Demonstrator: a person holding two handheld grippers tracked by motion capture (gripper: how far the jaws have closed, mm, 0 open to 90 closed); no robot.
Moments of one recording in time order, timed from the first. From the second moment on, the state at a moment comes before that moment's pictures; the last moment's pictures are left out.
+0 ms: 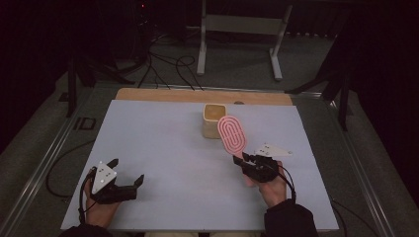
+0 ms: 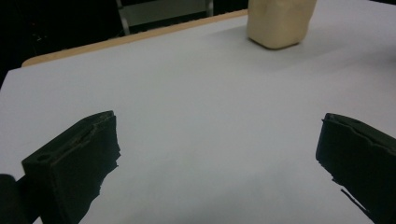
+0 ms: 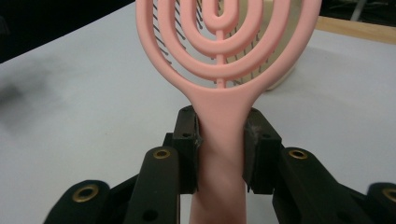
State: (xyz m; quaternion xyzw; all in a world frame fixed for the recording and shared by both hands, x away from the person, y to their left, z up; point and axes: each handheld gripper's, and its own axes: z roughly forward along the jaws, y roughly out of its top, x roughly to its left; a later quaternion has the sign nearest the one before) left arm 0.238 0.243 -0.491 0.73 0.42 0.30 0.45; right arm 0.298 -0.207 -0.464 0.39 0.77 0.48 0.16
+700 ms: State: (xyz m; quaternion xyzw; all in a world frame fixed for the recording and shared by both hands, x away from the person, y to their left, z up) left arm 0.261 0.217 -0.450 0.73 0.40 0.27 0.48; right arm 0.294 -0.210 -0.457 0.39 0.75 0.51 0.18
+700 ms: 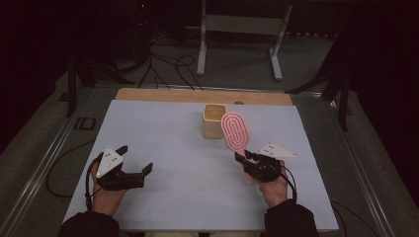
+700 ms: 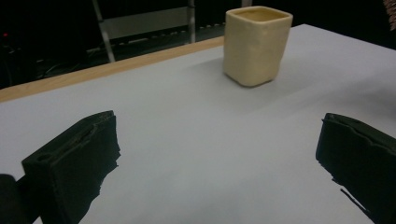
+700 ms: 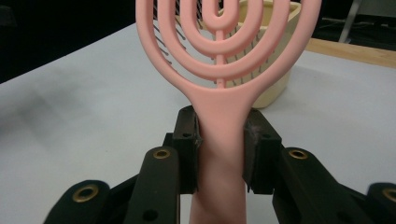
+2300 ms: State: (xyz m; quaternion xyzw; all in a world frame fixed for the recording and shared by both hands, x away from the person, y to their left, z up) left arm 0.318 0.097 -0.428 0.77 0.33 0.15 0.53; right arm 0.290 -0.194 -0.453 0.37 0.75 0.52 0.18
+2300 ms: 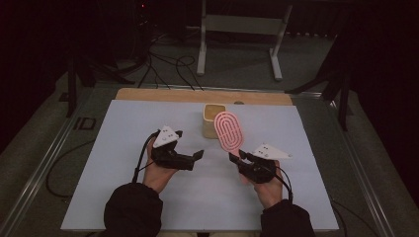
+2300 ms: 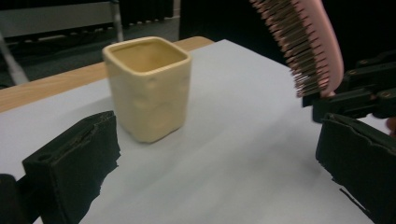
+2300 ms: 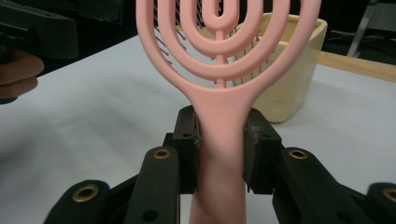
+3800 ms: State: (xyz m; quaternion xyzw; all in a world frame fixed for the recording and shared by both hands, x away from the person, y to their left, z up) left arm 0.330 0.029 -0.426 0.76 0.33 0.07 0.55; right arm 0.283 -0.174 -0.457 0.34 0.76 0.52 0.17
